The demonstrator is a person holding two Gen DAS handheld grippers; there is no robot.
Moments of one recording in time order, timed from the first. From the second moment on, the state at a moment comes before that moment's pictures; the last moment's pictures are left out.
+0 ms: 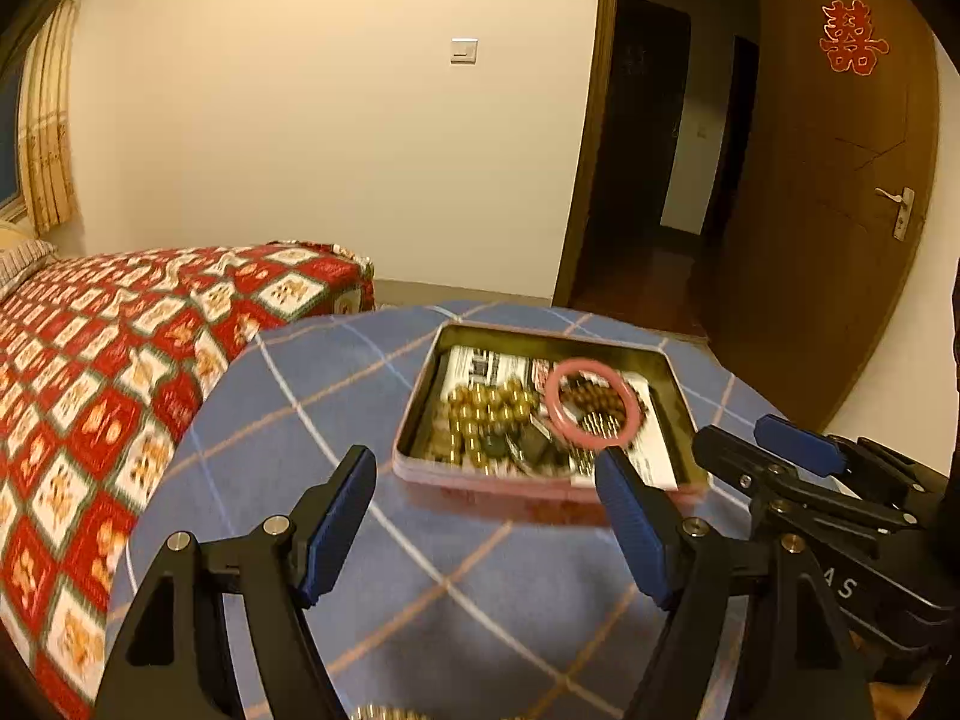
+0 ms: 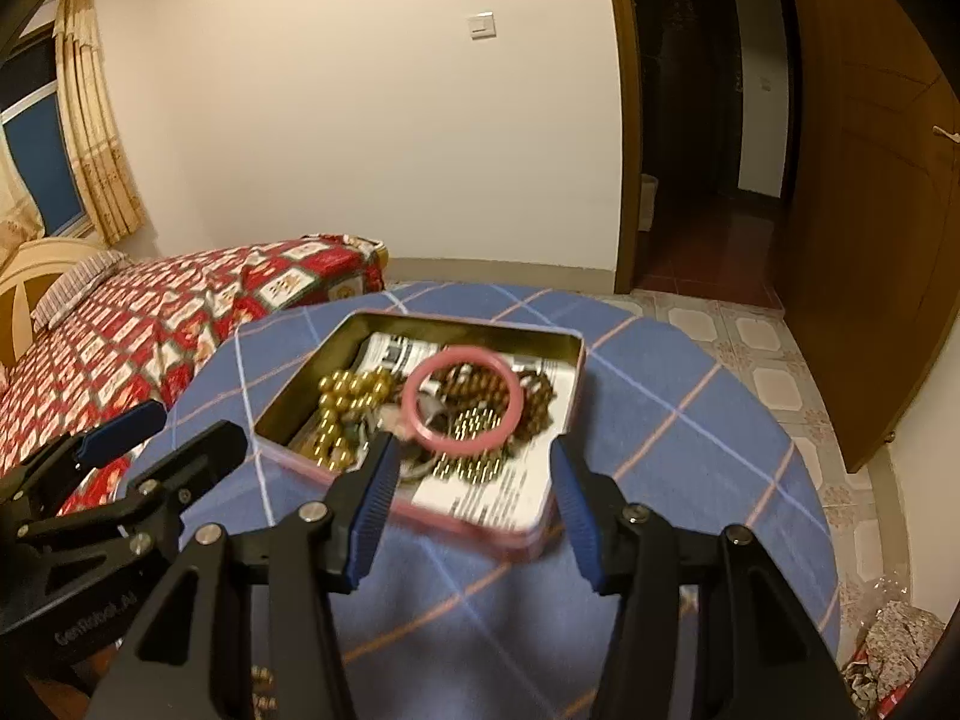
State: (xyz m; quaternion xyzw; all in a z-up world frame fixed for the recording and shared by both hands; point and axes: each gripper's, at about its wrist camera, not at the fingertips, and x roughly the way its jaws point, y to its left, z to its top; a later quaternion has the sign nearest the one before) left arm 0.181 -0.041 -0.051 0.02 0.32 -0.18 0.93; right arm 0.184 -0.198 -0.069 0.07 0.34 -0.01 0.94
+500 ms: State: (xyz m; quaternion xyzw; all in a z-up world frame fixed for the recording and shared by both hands) left arm 0.119 0.010 -0.071 -0.01 0.34 -0.15 0.93; right arm 0.124 -0.179 -0.088 0.06 0.36 0.01 0.93
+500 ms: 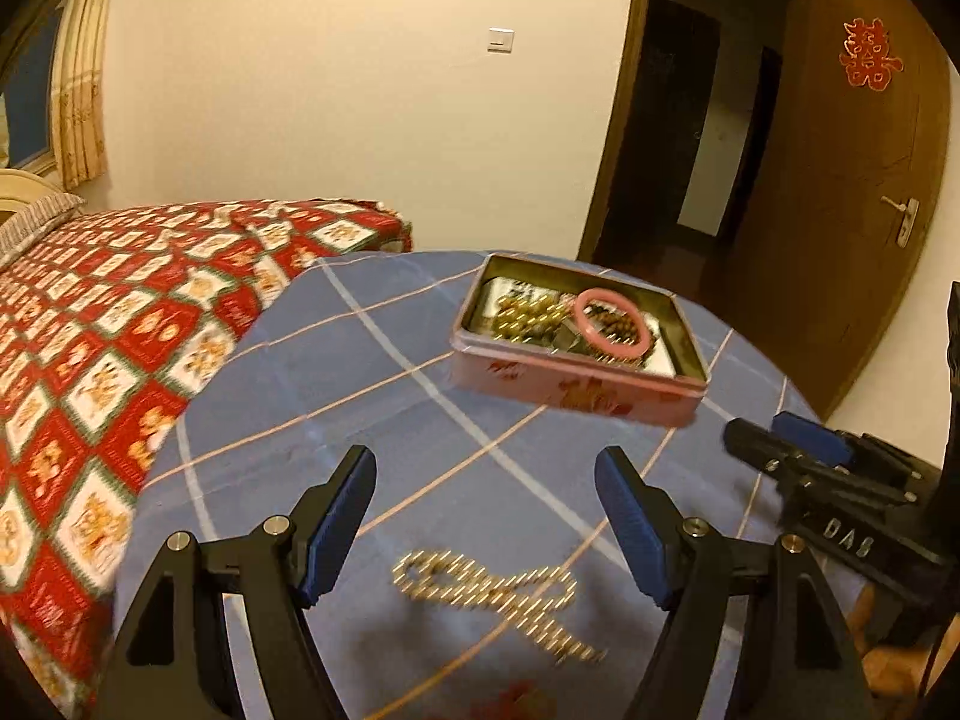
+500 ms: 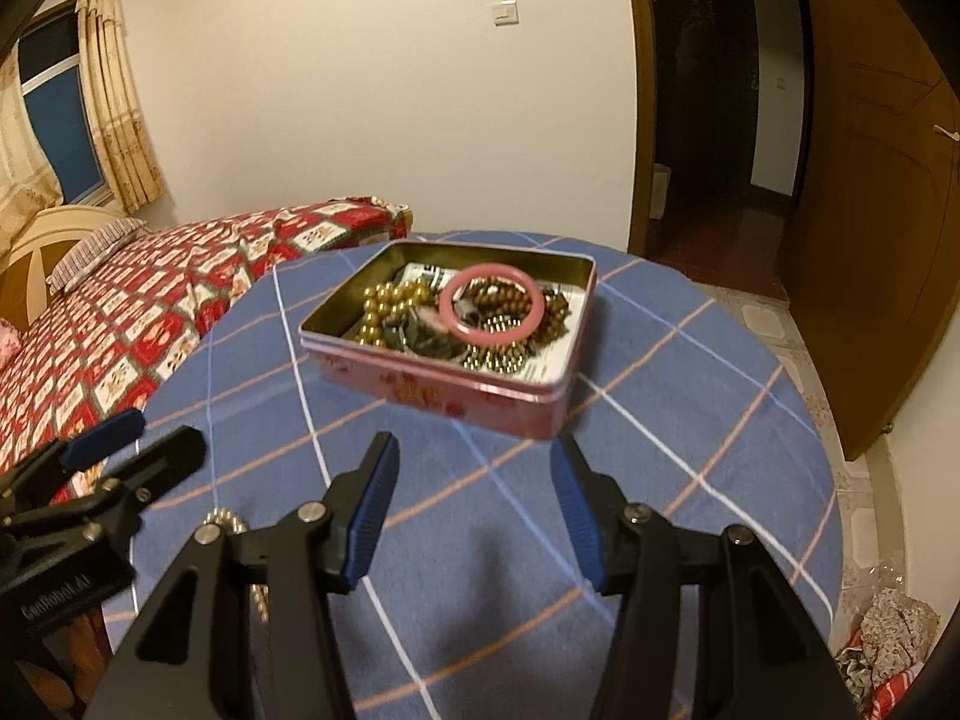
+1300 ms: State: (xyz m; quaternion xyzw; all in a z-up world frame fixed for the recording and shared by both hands) left arm 0.066 0.028 -0.133 0.05 0.43 -0.24 0.87; right arm 0.095 -0.155 -0.115 0.06 0.41 0.08 0.91
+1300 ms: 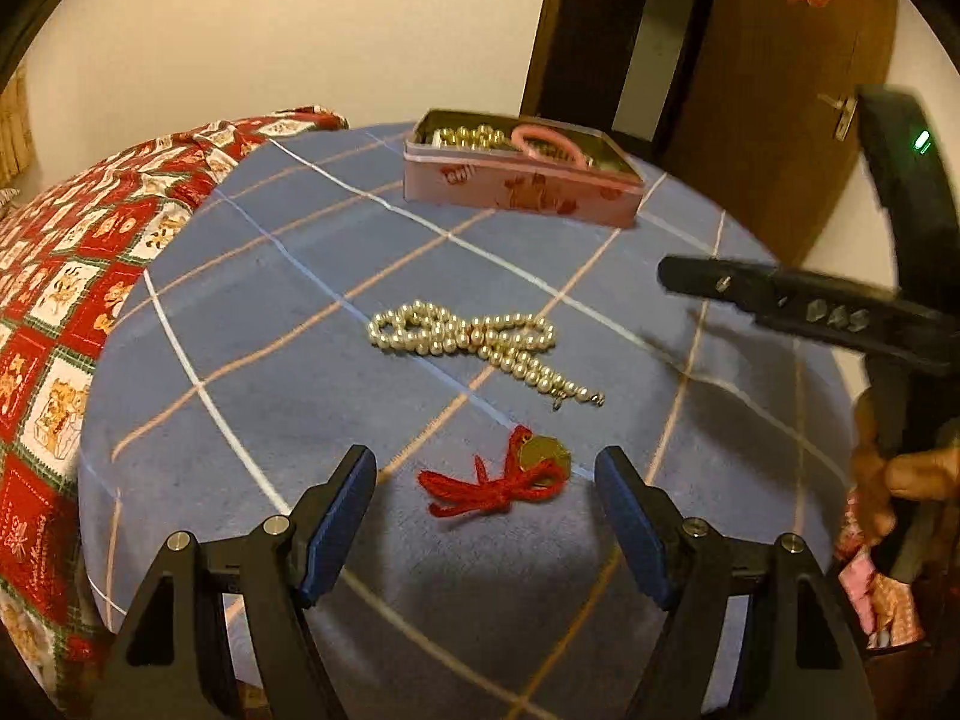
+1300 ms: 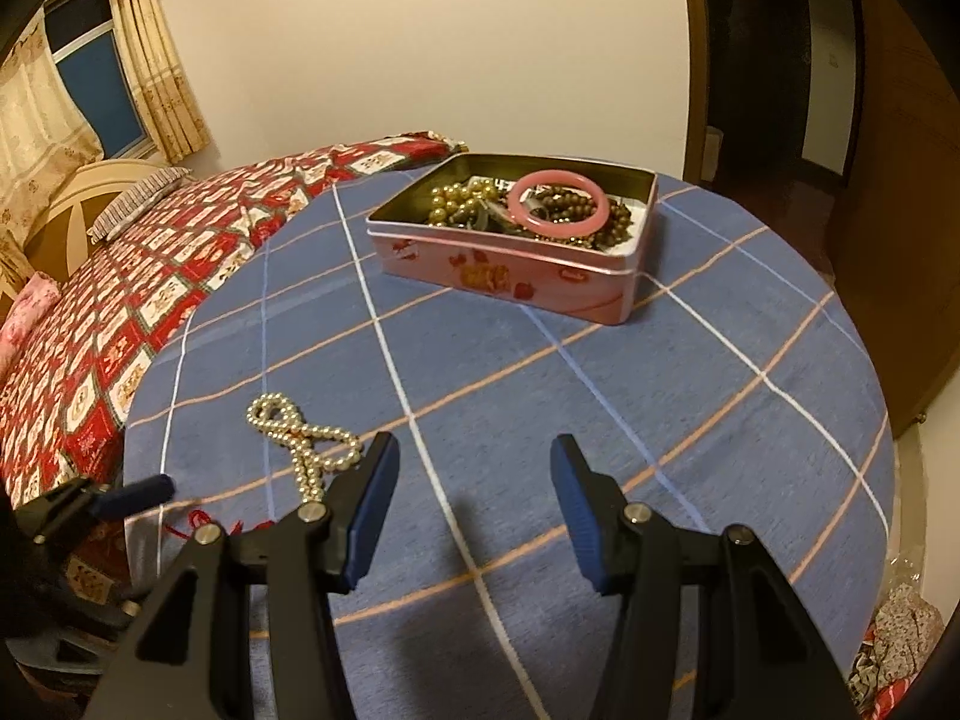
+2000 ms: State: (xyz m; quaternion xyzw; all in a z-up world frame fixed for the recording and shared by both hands) left arm 0.073 0.047 -0.125 0.01 0.40 -0.23 0.89; right arm 0.099 -0.135 -0.122 0.05 0.42 0.11 0.90
